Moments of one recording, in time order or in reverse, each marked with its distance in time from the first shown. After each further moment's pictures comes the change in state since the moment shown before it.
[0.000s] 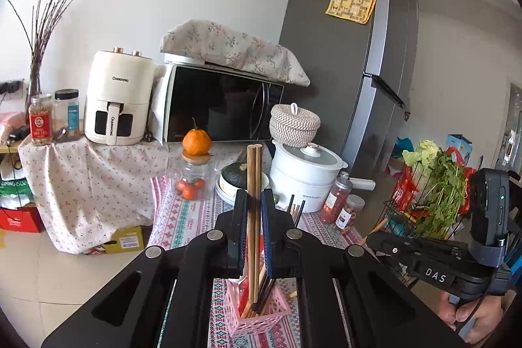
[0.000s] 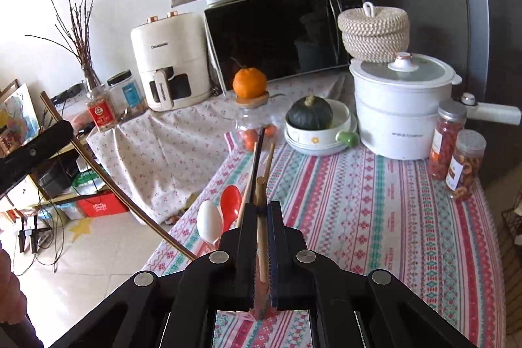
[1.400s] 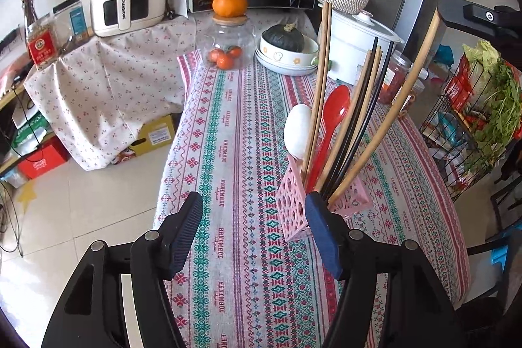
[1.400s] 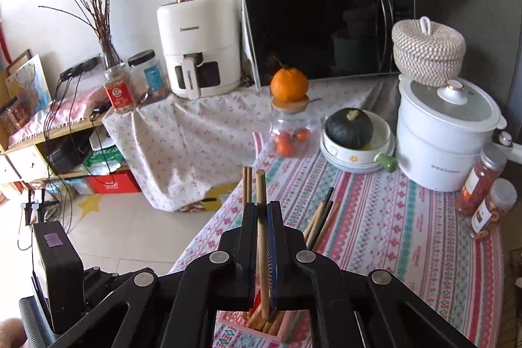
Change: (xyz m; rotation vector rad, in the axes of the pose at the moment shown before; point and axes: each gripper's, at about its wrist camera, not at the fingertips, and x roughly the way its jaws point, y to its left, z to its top) left arm 0.071 0.041 -0.076 0.036 0.542 0.158; right arm 0.046 0.052 0.065 -0.100 0.141 0.051
